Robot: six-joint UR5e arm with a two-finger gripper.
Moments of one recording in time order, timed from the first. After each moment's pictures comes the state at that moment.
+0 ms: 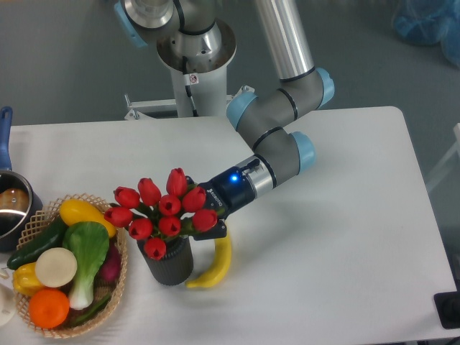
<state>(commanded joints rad) 2.58 -2.06 -1.92 -0.79 -0.04 1.69</state>
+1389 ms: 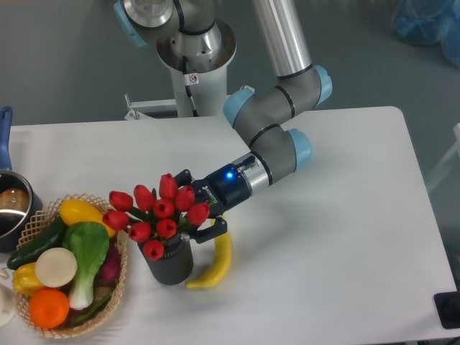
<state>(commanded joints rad) 2.56 -2.03 -1.93 -0.79 0.00 1.69</state>
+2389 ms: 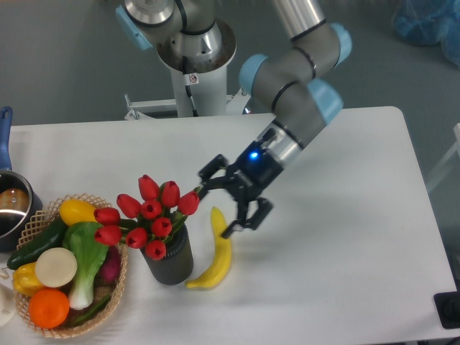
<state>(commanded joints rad) 2.75 -1.84 -1.81 -0.79 0.76 1.50</state>
